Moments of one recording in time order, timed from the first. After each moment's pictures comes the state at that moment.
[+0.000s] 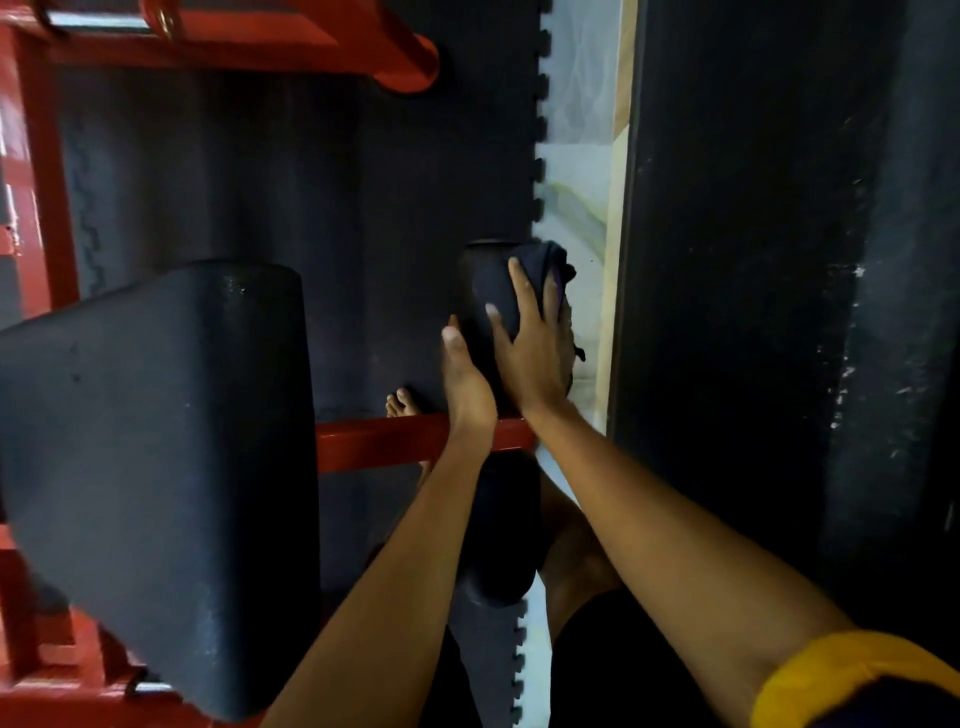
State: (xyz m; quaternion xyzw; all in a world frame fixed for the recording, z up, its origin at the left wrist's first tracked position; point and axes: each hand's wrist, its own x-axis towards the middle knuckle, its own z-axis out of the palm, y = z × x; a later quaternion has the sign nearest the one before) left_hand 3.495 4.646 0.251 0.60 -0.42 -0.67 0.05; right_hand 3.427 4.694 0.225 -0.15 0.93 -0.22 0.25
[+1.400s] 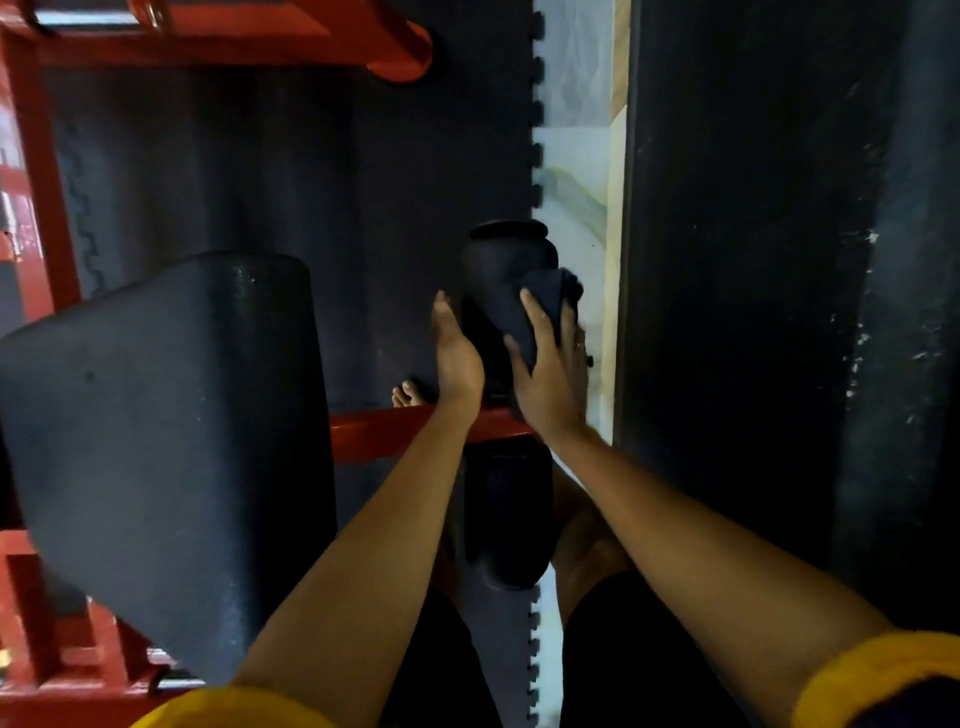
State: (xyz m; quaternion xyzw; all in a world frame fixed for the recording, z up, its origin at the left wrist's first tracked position) left_hand 3.495 4.618 0.230 0.57 -0.47 -0.67 0.03; right_hand 3.464 4.731 0.225 -0.16 0.92 -0.27 0.22
